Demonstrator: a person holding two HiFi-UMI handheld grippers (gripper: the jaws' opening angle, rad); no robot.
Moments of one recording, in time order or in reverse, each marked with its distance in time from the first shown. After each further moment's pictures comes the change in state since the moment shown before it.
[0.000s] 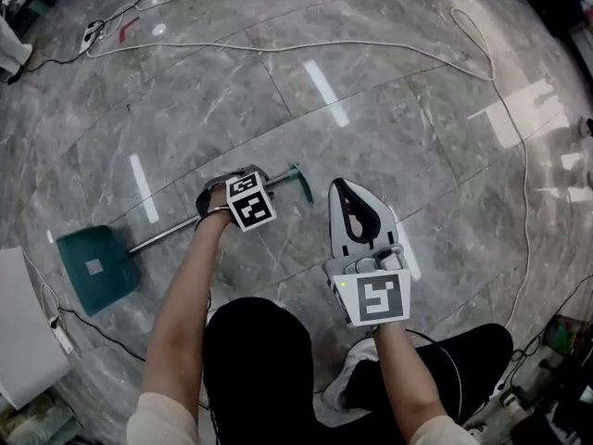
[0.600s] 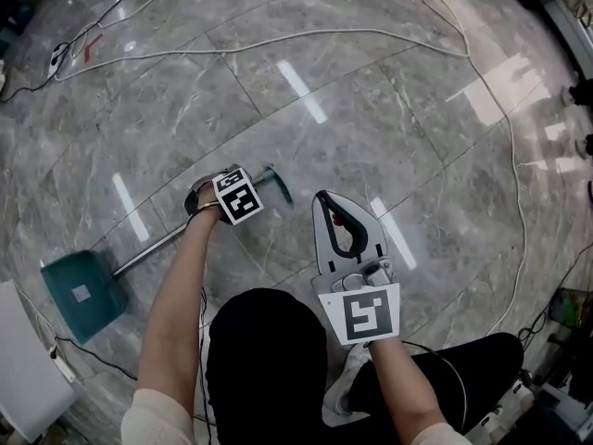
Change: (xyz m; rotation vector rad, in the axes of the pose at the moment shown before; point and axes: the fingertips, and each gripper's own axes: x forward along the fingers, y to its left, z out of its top) left arm 0.063 0.014 0.002 0.011 0.059 -0.021; right arm -0.020 -0.010 -0.022 -0.002 -0.019 -0.076
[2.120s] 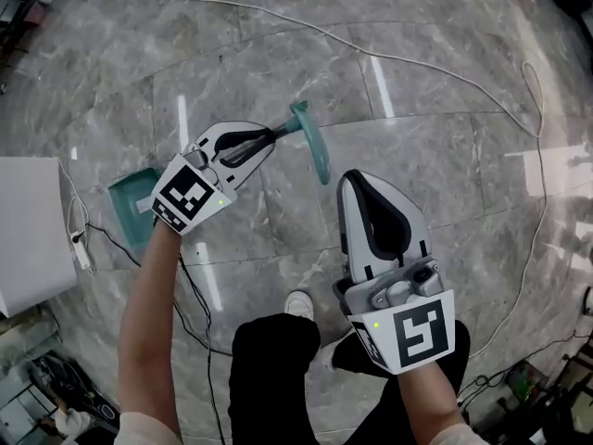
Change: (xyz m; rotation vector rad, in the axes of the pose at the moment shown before) left arm -0.441 0.023 -0.077 -0.244 -0.784 0.367; right arm 0.020 0.172 0.230 0.132 0.005 0.464
